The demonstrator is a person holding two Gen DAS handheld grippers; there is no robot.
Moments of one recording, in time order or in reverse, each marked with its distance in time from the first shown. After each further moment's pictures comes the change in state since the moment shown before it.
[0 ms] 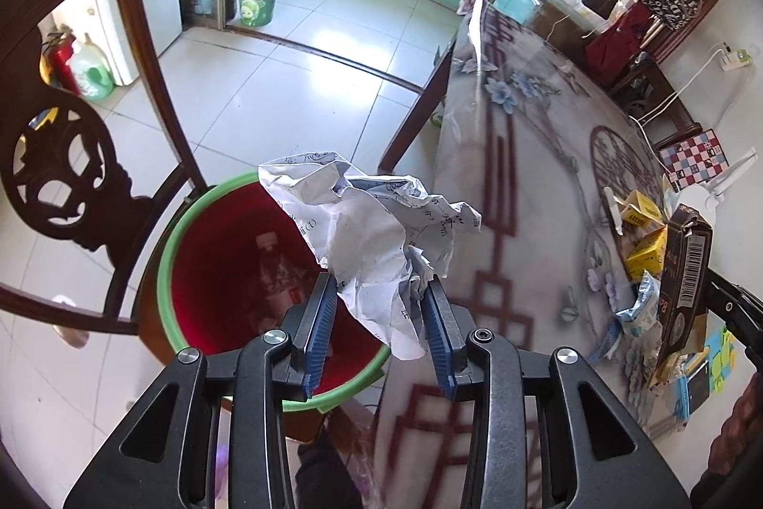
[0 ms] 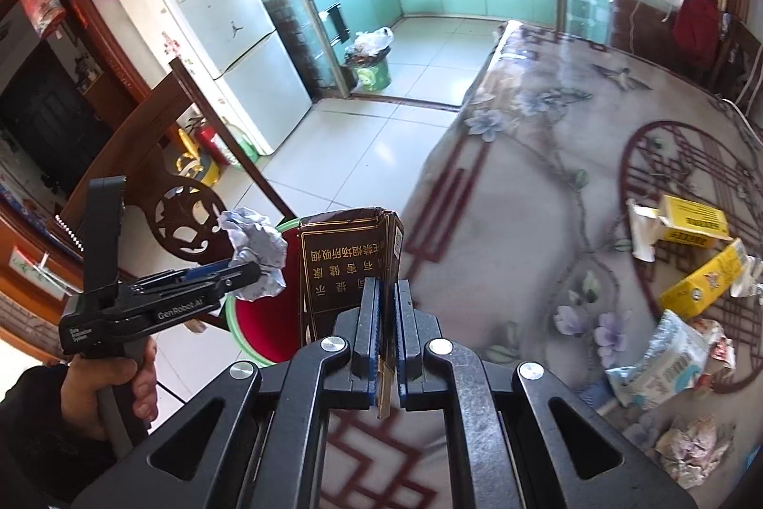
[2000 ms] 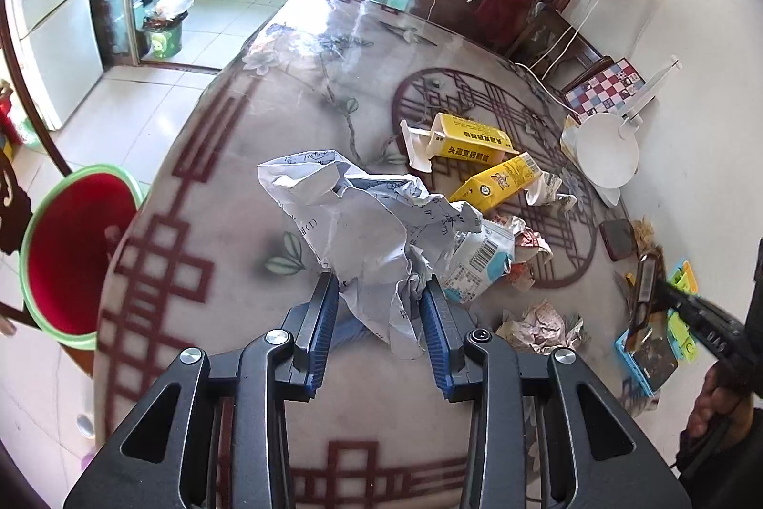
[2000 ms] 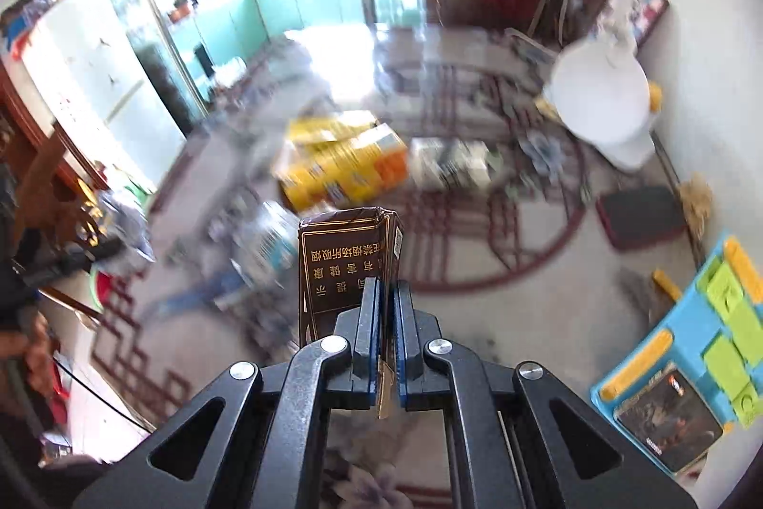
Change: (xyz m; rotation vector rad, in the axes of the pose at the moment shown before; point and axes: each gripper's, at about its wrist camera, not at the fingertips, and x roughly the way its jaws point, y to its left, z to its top) left arm -0.007 -0.245 -0.076 0.157 -0.044 -0.118; right arm -0.187 -0.286 -0.130 0.189 -0.087 -0.287
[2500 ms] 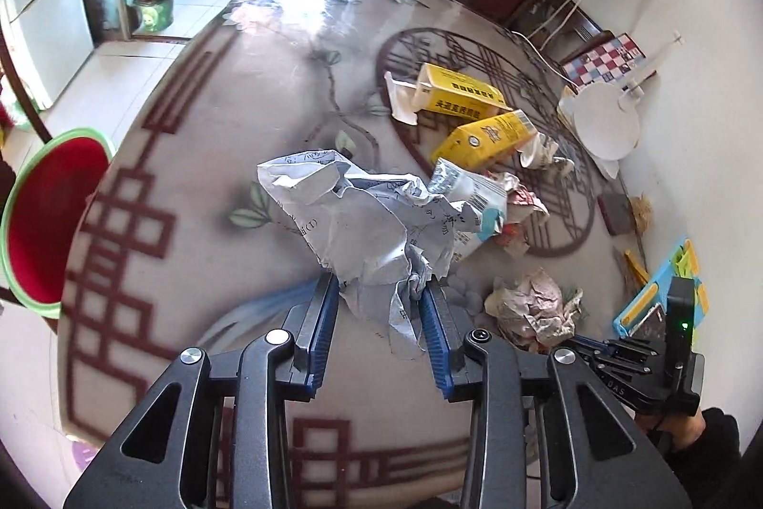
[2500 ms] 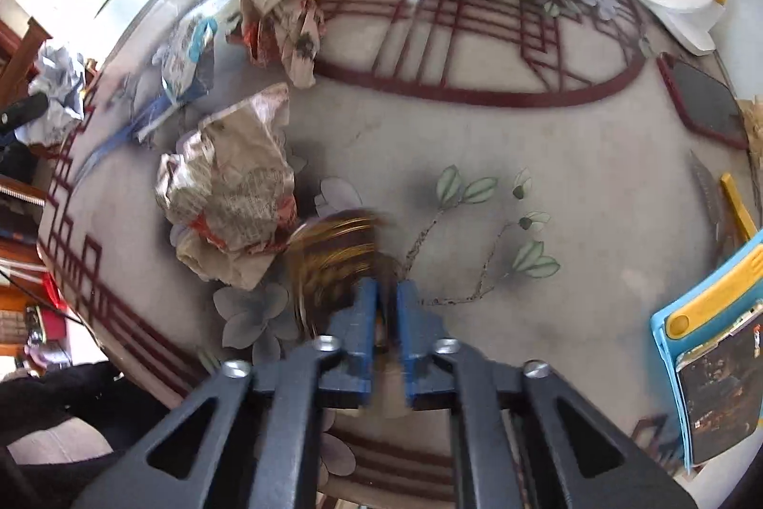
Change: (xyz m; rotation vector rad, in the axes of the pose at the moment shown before) left arm 0.015 -0.010 -0.021 -0.023 0.084 -0.015; right arm 0.107 -0.045 -0.090 -0.063 0.382 0.008
